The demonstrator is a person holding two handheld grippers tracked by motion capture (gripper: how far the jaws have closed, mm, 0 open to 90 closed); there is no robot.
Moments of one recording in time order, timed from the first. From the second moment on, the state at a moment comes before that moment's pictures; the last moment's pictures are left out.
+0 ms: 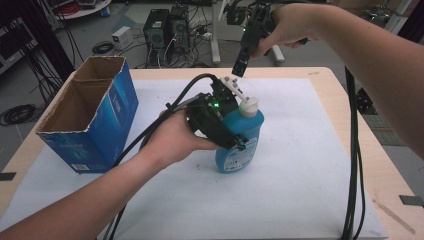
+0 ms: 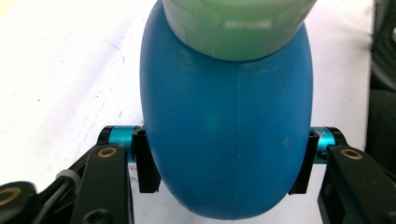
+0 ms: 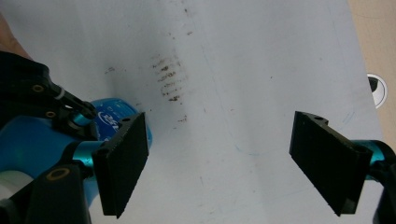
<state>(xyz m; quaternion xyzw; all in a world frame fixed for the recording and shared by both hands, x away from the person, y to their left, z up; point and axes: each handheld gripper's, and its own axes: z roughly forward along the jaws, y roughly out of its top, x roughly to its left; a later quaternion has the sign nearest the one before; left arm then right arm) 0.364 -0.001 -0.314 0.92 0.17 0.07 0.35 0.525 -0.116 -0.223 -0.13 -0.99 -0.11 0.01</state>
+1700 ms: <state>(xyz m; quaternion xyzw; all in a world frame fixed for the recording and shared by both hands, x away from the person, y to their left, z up) 0.371 0.075 -0.307 0.95 0.10 0.03 0.30 0.521 -0.110 -0.225 -0.12 -0.99 -0.11 0.01</state>
